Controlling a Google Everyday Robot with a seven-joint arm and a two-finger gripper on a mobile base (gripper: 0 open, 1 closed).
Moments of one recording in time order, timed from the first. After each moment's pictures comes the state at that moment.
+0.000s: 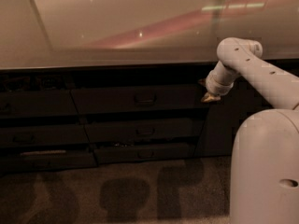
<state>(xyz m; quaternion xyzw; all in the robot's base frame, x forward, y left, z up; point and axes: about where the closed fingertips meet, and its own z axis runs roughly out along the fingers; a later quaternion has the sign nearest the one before) 0.711 -0.258 0.640 -0.74 0.66 0.00 0.12</state>
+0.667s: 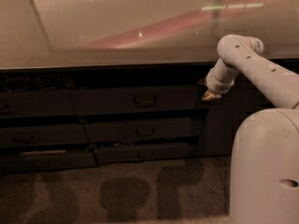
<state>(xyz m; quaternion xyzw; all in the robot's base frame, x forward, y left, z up) 0.711 -0.258 0.650 -0.74 0.66 0.00 0.12</state>
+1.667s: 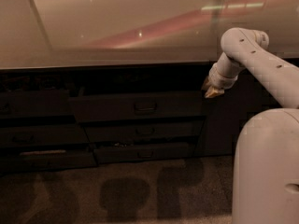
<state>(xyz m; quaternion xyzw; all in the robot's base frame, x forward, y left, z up) 0.710 -0.263 0.676 -0.75 0.65 -0.01 0.12</state>
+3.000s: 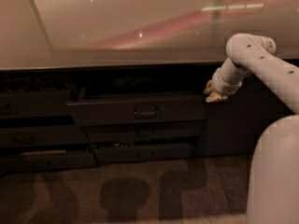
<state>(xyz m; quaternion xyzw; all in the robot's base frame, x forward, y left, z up) 0.687 -0.264 0.671 -0.75 0.64 -0.01 0.13</state>
